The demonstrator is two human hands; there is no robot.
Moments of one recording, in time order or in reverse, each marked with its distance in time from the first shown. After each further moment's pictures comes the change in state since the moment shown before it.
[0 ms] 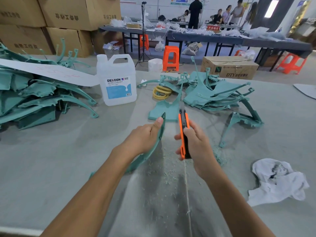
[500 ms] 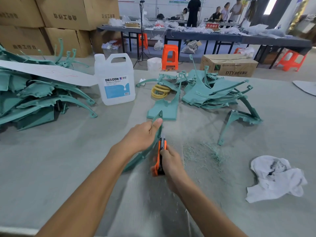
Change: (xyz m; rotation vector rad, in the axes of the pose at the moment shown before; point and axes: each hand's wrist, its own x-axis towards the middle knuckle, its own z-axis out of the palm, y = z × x) left_hand 0.004 -0.001 -0.001 0.043 -0.017 0.004; right_hand -0.012 0.060 0.059 0.092 0.011 0.295
